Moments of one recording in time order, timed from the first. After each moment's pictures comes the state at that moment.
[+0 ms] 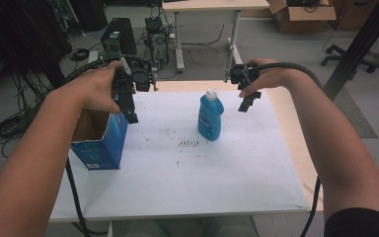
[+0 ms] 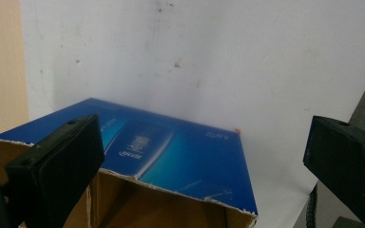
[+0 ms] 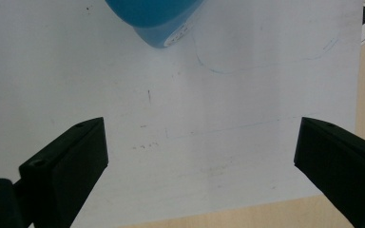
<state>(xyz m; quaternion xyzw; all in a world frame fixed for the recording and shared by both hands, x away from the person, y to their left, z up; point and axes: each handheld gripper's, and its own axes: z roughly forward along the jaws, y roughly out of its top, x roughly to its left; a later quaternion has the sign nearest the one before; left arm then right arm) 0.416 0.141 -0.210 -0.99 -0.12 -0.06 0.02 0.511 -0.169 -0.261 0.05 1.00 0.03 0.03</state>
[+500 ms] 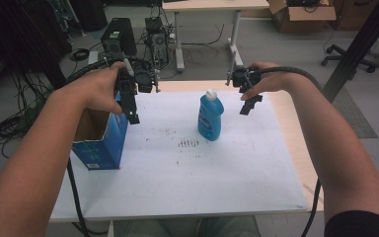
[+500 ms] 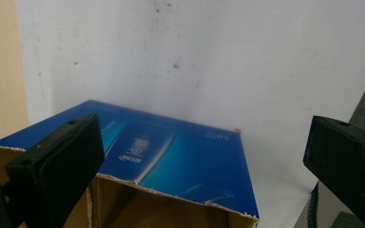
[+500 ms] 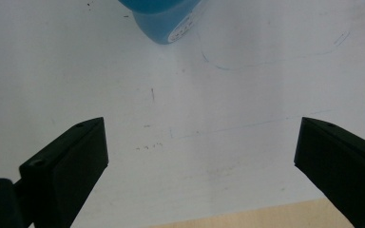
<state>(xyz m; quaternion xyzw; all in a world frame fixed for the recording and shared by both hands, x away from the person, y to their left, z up) 0.416 0.135 -0.213 -0.99 -0.11 -0.06 0.03 0.508 -0.176 -0.270 0.06 1.00 0.04 0.03</state>
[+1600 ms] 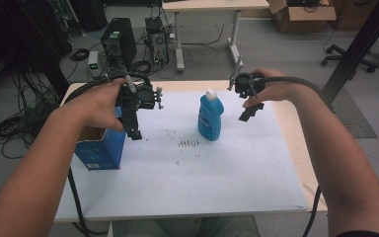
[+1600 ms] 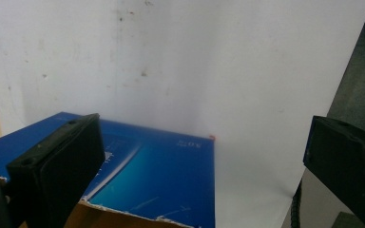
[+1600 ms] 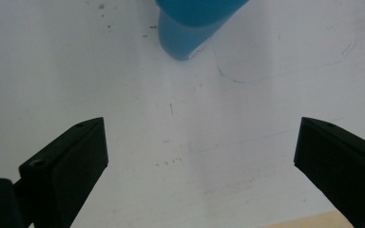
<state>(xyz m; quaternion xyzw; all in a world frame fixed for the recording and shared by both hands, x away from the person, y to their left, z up) 0.378 0.127 -0.227 -0.99 -0.09 -0.05 0.01 0.479 -0.181 -0.271 0.08 0.99 0.08 0.04</state>
